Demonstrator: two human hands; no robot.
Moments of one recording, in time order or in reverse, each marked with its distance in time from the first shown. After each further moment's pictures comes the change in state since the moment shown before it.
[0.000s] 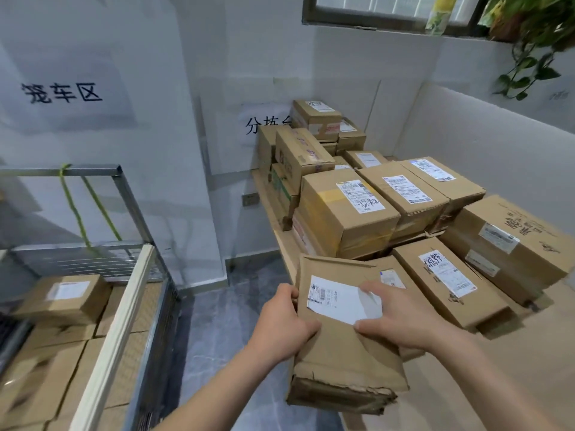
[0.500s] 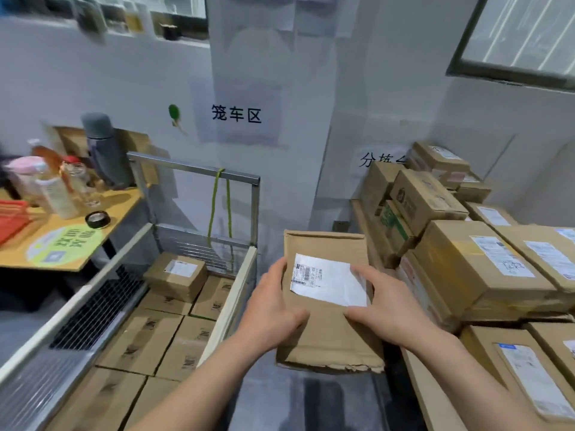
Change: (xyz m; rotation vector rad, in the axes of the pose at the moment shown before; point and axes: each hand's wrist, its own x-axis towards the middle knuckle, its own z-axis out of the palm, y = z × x) left_hand -0.058 -0.097 -0.224 -0.037 0.391 0.098; right_hand 0.020 -0.261 0.065 -0.021 0.152 -0.397
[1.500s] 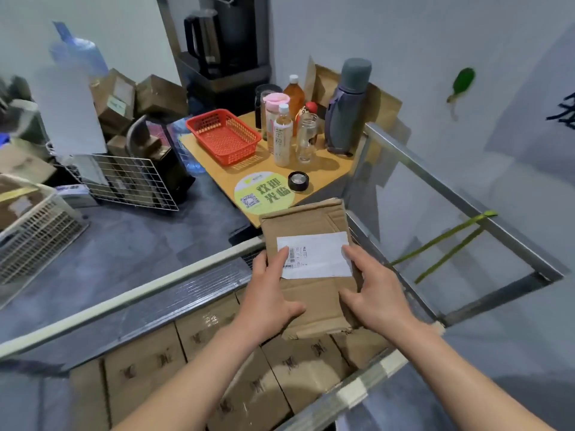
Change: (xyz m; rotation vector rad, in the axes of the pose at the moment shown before) left_hand 0.118 -0.238 -0.220 0.082 0.654 -0.567; right_hand 0.332 -0.278 0.252 0.208 -0.453 -0.815
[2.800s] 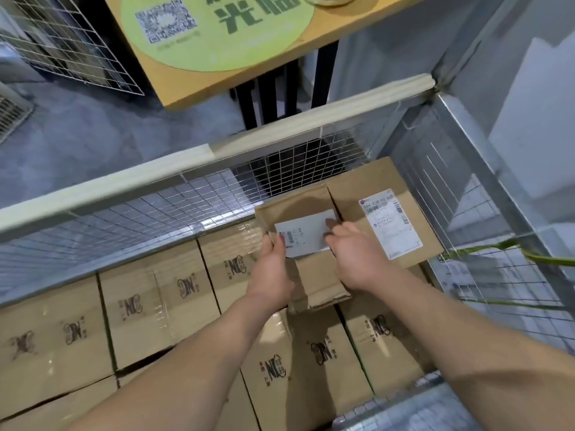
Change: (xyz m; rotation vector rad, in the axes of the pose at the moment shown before) left_hand 0.230 -0.275 0.260 0.223 -0.144 -0.417; right_hand 0.224 0.306 0.299 -0.514 -0.660 -0.159
